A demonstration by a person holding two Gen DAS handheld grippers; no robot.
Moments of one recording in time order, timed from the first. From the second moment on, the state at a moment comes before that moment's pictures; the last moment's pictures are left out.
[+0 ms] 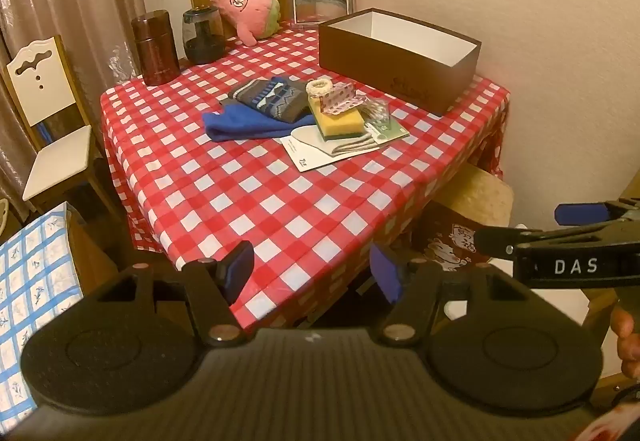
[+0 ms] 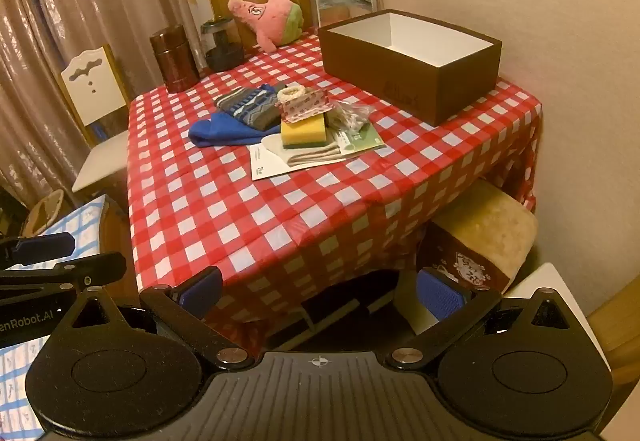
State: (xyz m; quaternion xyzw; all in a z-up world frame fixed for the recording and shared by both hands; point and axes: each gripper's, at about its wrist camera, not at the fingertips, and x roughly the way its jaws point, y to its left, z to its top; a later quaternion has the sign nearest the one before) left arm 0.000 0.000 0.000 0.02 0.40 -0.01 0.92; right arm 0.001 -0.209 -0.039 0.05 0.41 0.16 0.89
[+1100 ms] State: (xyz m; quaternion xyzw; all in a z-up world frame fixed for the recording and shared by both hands) left arm -0.002 -0.009 -0.001 0.02 0.40 -0.01 0.92; right arm -0.003 -0.204 -0.033 0.05 0.41 0.16 0.90
